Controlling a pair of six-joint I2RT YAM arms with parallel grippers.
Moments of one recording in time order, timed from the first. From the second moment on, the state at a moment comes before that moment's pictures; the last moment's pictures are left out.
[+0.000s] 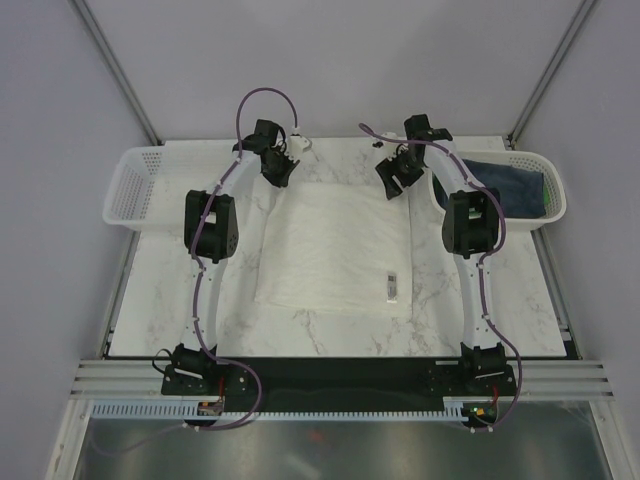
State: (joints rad) left arm -0.23 2.51 2.21 -0.70 0.26 0.56; right arm 0.15 2.54 2.33 -0.99 -0.31 -0.56
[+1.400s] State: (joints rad) left arm -0.16 2.51 2.22 -0.68 0.30 0.48; right arm 0.13 2.57 2.36 -1.00 -0.34 -0.60
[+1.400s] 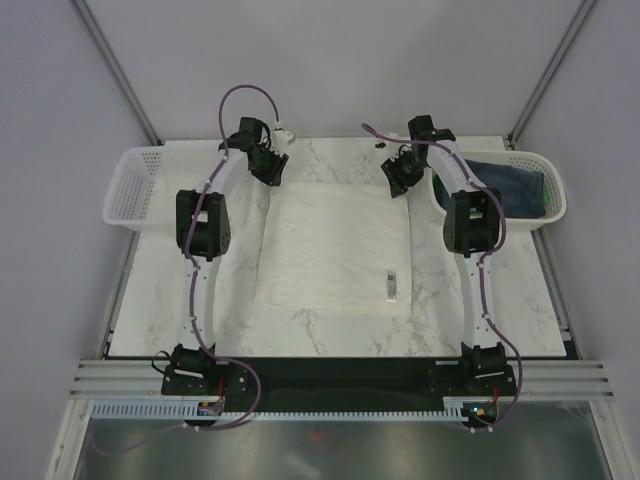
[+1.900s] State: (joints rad) left arm -0.16 2.43 2.17 -0.68 0.32 0.44; right arm 0.13 2.40 2.18 -0.90 -0.38 -0.51
